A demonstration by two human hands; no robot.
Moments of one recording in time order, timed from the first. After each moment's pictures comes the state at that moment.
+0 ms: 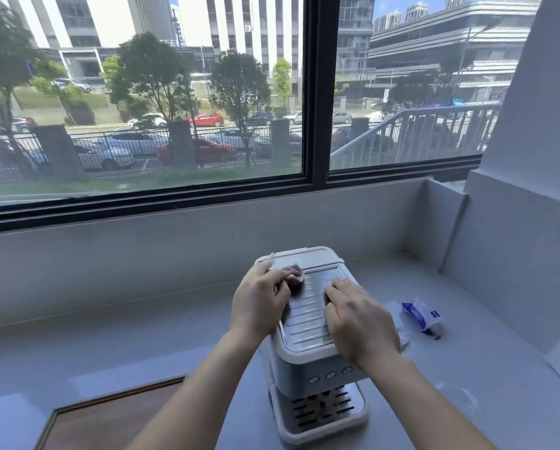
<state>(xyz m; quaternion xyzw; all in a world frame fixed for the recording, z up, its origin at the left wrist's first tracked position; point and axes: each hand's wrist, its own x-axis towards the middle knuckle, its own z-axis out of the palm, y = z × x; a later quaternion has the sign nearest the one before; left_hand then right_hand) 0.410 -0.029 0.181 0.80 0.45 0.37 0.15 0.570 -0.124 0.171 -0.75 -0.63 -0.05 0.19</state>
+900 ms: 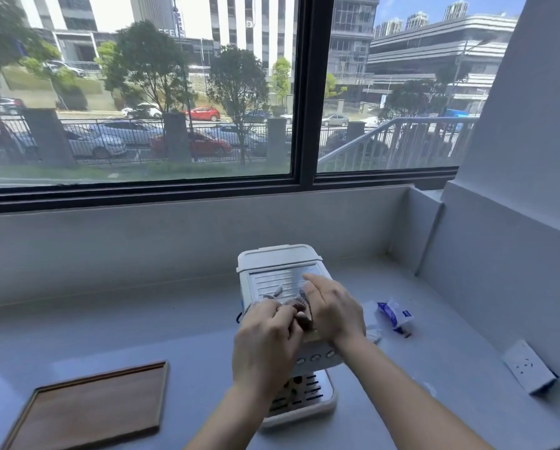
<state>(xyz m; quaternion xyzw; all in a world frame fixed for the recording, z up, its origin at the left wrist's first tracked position) 0.428 -0.139 0.172 0.81 0.46 0.35 0.05 0.583 -0.122 0.176 -0.73 -0.58 0.08 0.35</state>
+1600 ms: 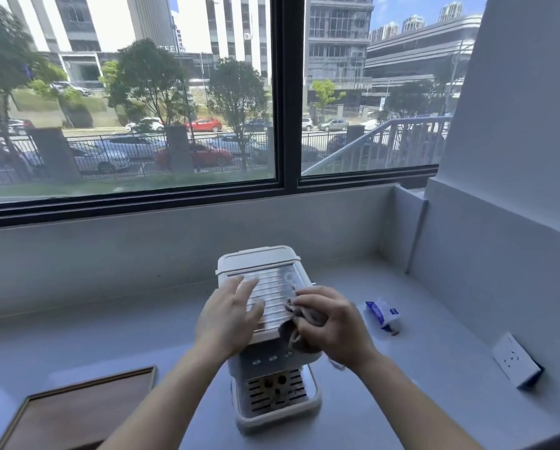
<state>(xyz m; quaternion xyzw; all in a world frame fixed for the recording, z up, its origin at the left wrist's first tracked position) 0.427 -0.087 0.175 0.82 0.51 0.25 0.10 0.629 -0.172 0.167 -0.54 -0.68 0.06 0.49</state>
